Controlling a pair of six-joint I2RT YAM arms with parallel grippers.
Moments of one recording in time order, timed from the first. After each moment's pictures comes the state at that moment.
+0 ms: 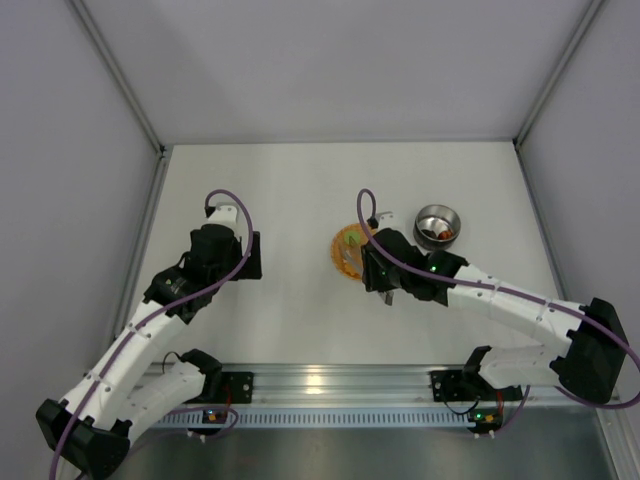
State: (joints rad) left arm -0.49 0.85 0.85 -0.68 -0.30 -0.29; right arm 0.92 1.22 0.93 -0.57 0.29 0.58
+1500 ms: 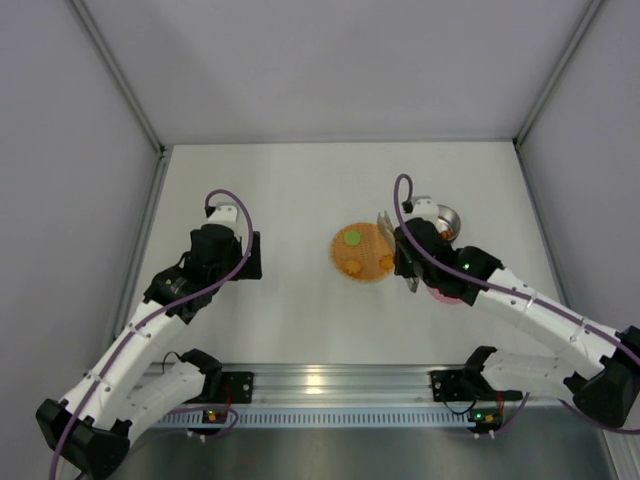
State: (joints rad) left arm -0.49 0.85 0.85 -0.68 -0.30 -0.29; right arm 0.85 1.09 0.97 -0.70 0.46 0.56
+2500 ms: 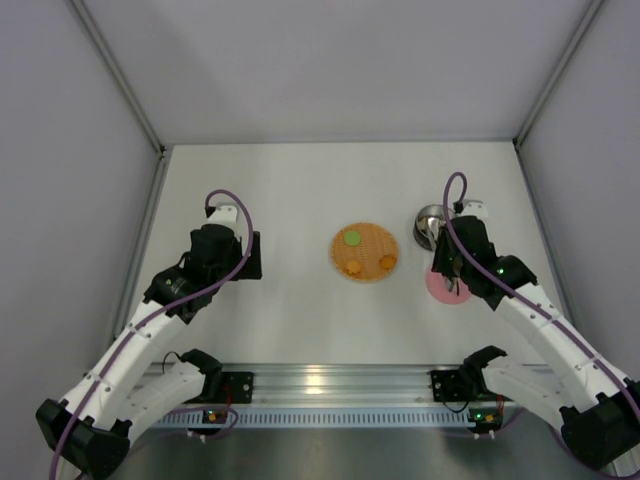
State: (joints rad) left arm -0.49 0.85 0.85 -0.68 -0.30 -0.29; right arm 0.44 0.91 0.82 -0.70 0.35 0.44
